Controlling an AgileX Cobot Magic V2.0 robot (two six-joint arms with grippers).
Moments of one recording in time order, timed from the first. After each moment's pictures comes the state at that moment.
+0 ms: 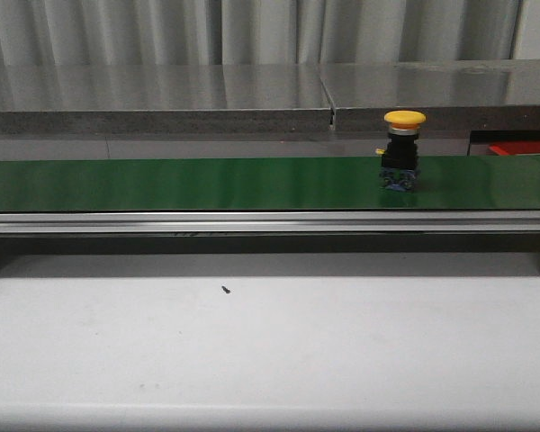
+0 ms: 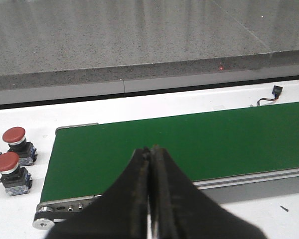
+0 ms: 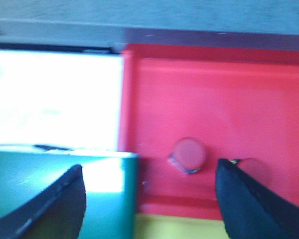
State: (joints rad) left arm -0.03 0.65 -0.60 -0.46 0.35 0.47; right arm -0.39 1.90 -1.98 0.31 1.07 -0.41
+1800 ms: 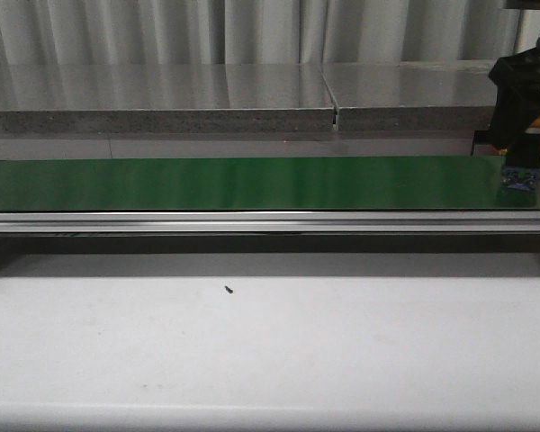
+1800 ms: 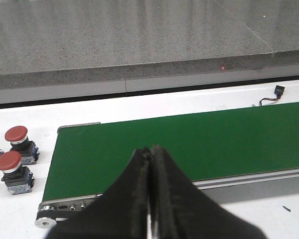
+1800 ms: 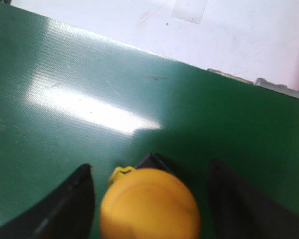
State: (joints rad) left arm -0.03 0.65 -0.60 -0.46 0.35 0.47; right arm -0.09 1.80 -1.37 0.32 0.72 -0.49
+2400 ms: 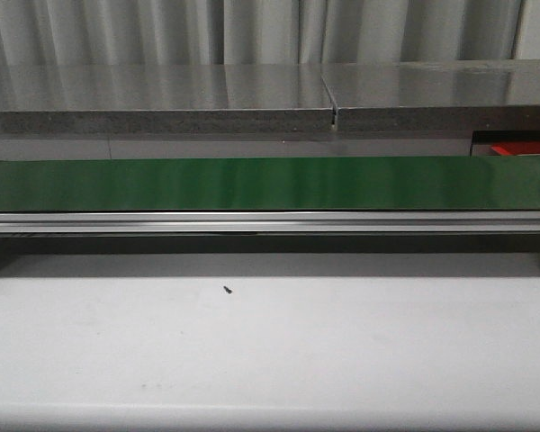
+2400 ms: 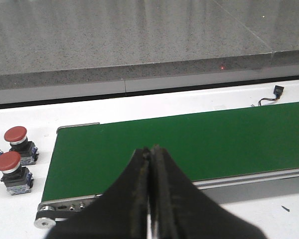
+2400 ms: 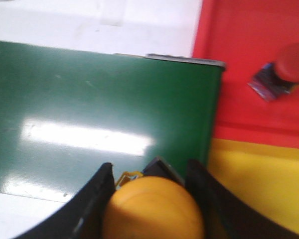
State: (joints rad) left arm -0.03 0.65 -0.60 -0.46 0.35 0.47; right arm -0.29 1.62 -1.38 0.33 0.86 -0.43
